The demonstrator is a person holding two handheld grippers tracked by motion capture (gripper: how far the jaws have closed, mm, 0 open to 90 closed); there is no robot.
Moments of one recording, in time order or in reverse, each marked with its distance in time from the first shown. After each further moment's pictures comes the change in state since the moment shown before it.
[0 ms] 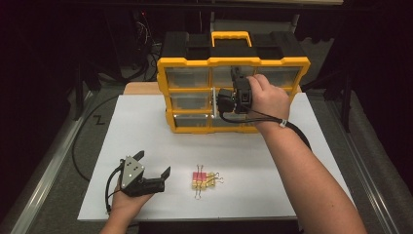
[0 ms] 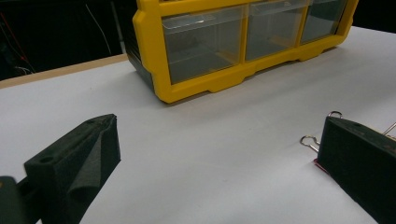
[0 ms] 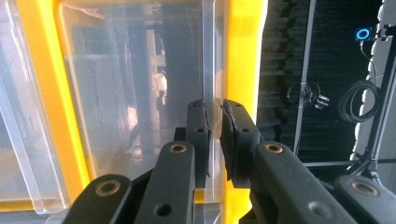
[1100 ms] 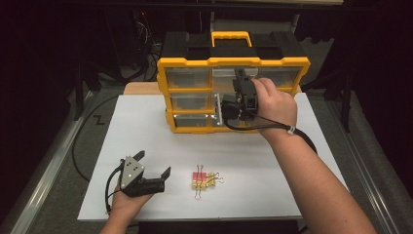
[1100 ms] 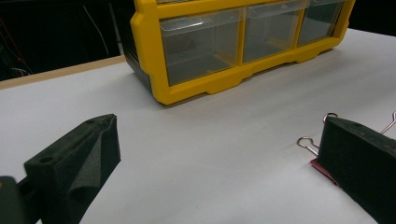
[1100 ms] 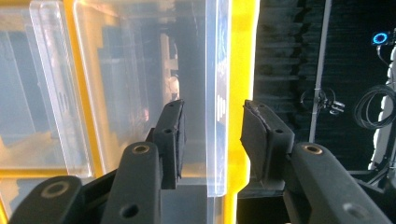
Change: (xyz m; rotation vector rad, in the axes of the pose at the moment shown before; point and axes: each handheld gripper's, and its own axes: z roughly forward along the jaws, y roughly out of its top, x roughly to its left) left arm 0.000 0.001 -0.001 -0.006 -0.009 0.002; right arm -0.008 -0.008 -0.022 -0.022 0.064 0.001
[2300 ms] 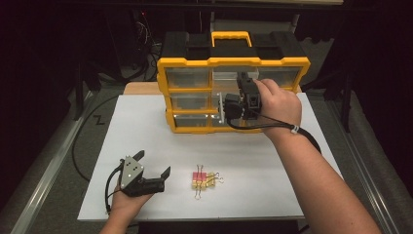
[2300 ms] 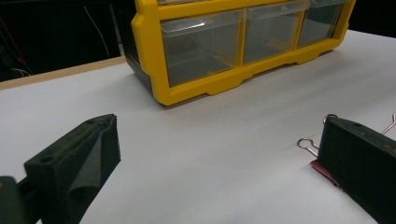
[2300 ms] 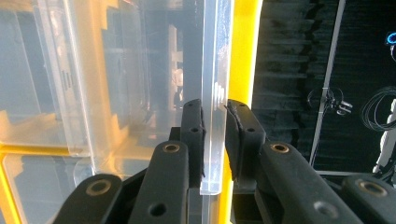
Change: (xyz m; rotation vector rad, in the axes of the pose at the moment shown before) left arm 0.000 0.000 0.000 -0.004 0.001 -0.002; right arm -0.007 -0.004 -0.004 0.026 0.034 -0.040
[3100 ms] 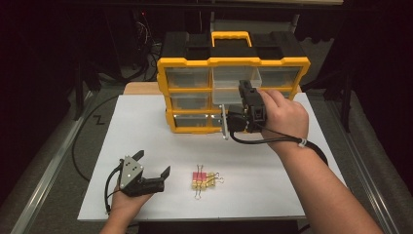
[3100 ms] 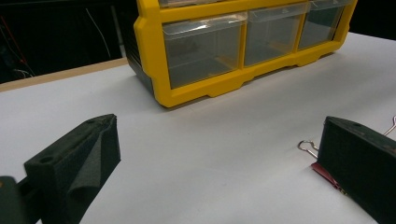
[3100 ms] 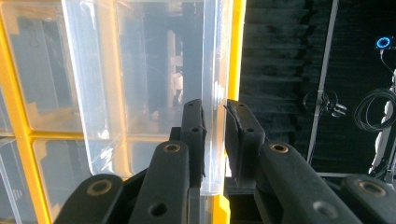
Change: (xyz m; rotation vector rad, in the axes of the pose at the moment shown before) left arm 0.000 0.001 0.000 -0.008 0.005 -0.005; right arm 0.001 -0.004 -0.035 -0.022 -0.010 0.007
